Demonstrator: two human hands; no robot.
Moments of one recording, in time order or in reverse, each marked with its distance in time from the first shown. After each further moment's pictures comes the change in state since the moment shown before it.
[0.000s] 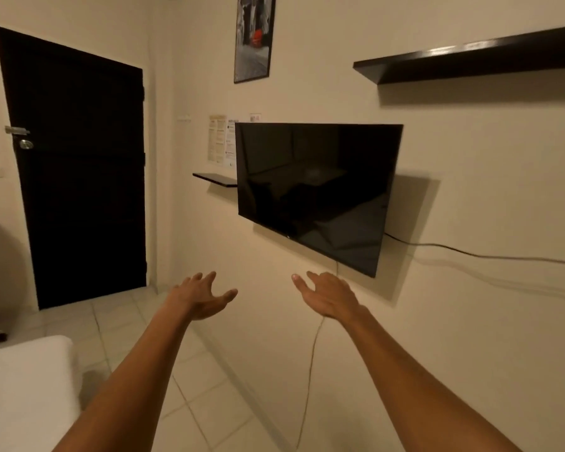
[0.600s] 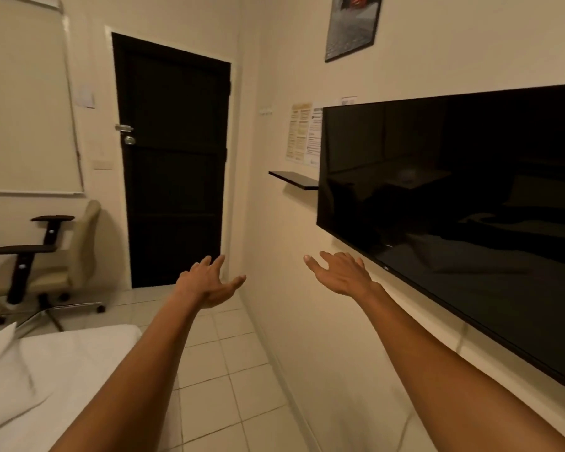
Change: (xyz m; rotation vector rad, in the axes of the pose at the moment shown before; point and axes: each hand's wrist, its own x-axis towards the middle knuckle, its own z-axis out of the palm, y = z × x) left_hand 0.195 -0.122 -0.010 0.018 0.138 -0.245; right_hand 0.304 -0.110 0.072 -0.001 -0.053 -0.262
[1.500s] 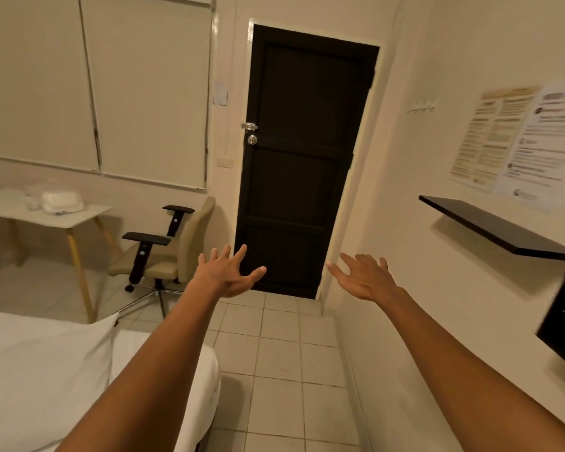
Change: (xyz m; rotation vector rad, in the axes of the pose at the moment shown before) left_hand 0.313 -0.231 -0.010 0.125 -0.011 -0.350; right_hand 0.428 -0.210 0.128 -0.101 -0.124 -0.418
